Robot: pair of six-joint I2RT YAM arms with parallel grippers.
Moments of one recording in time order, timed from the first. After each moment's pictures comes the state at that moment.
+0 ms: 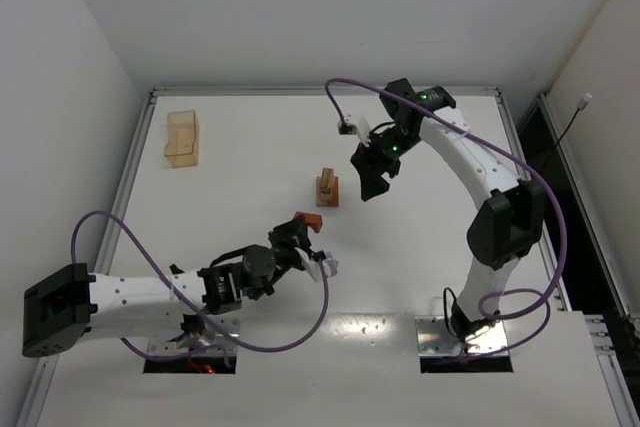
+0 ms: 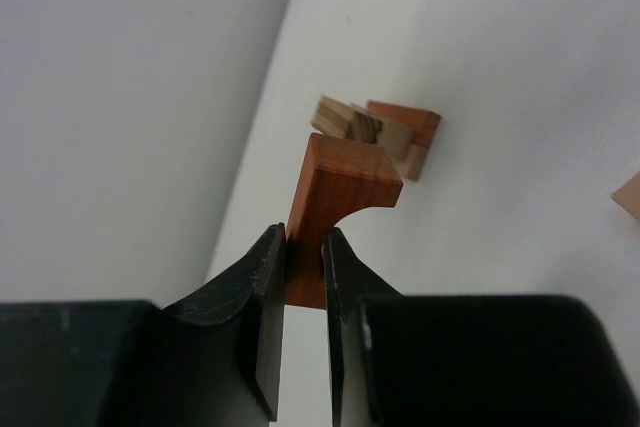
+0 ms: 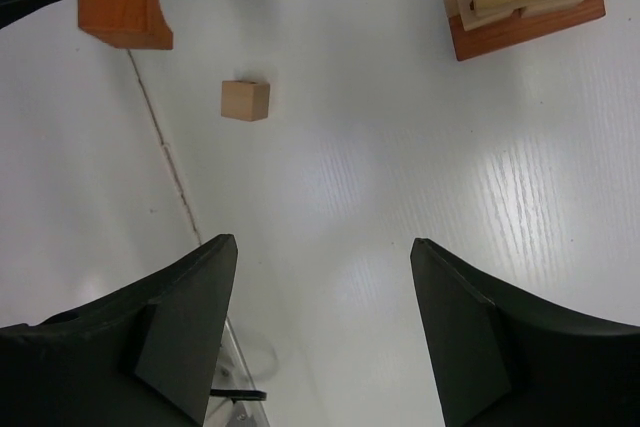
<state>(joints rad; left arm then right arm) -1.20 0.98 0.34 0.46 -0.53 0.85 0.38 1.82 1.72 -1.27 -0.62 -0.70</state>
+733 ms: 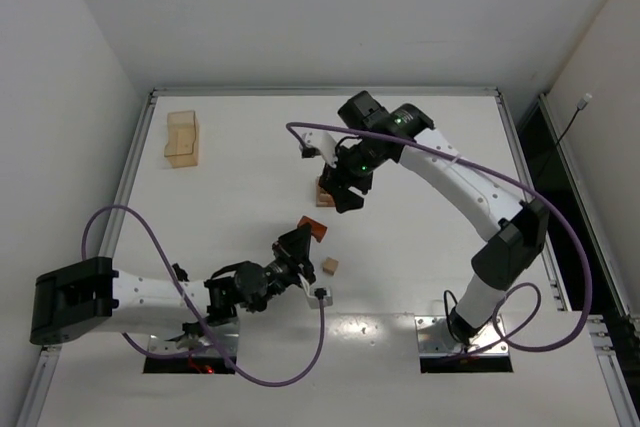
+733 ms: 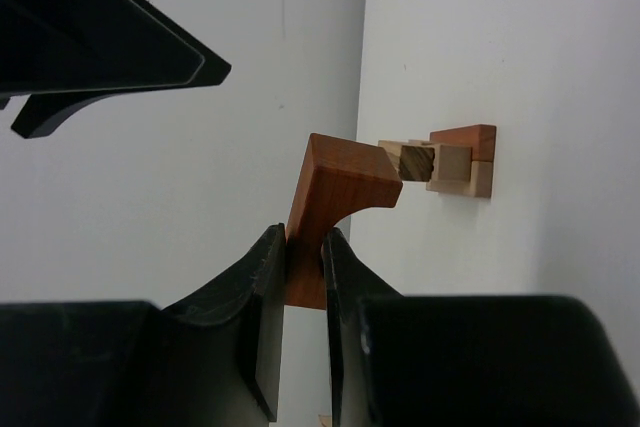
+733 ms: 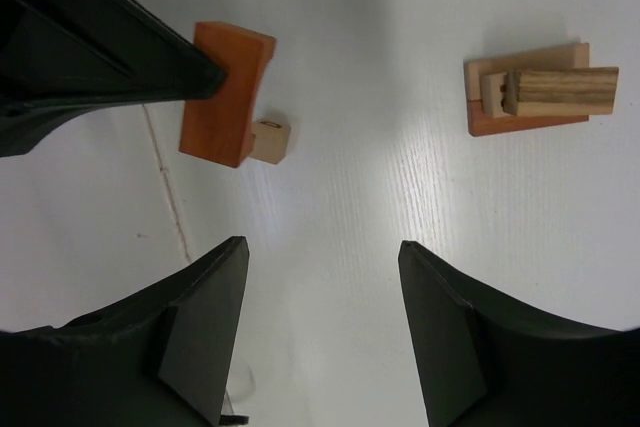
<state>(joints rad) -1.29 1.07 0.17 0.86 -0.48 1.34 0.65 1.72 1.73 -1.17 -0.43 -0.59</state>
